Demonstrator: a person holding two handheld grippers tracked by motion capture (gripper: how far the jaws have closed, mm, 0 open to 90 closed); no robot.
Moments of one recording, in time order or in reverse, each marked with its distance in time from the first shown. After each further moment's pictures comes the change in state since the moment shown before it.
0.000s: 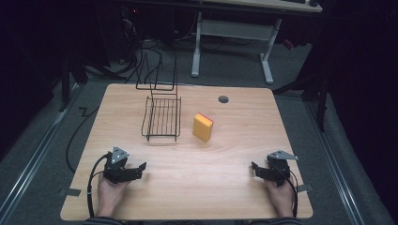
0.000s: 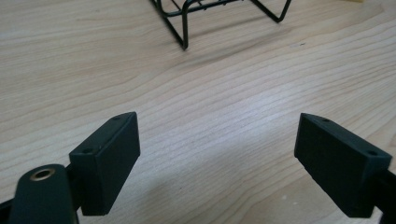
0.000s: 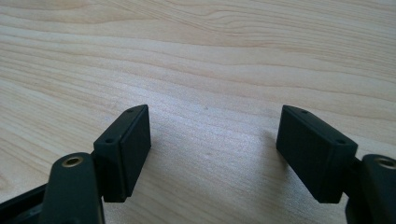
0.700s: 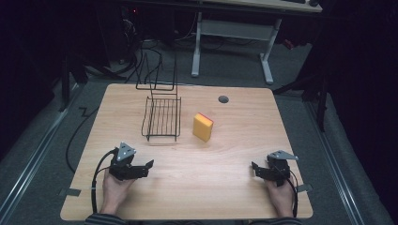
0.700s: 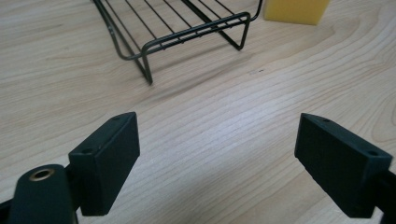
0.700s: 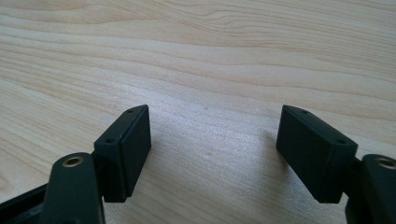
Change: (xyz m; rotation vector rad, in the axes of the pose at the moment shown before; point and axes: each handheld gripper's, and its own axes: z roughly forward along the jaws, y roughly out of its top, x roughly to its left) left arm -0.018 0.024 -0.004 -0.023 -0.068 0.057; right arm 0.000 0.000 0.000 0.000 0.002 0.002
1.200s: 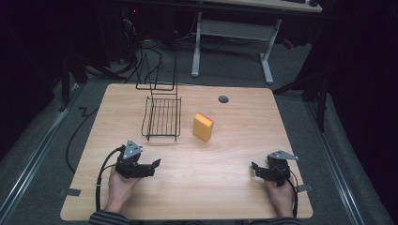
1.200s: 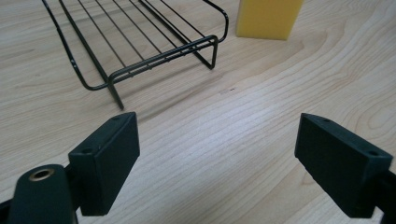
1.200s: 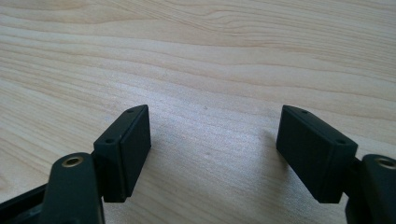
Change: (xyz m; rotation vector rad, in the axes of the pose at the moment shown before) left arm -0.015 0.015 0.004 -0.021 -0.040 0.031; right arm 0.000 0.000 0.000 0.001 -0.003 0.000
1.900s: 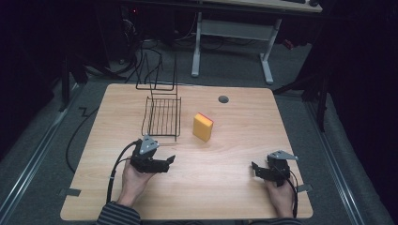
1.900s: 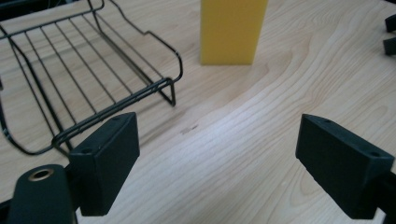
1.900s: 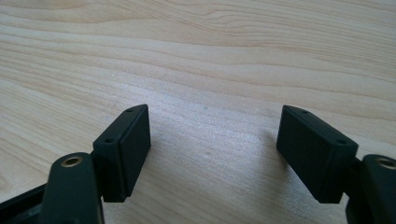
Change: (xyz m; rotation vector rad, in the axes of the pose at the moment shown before) left arm -0.031 0.035 0.020 -0.022 -0.062 0.076; right arm 0.000 0.000 0.000 0.002 -0.001 -0.004
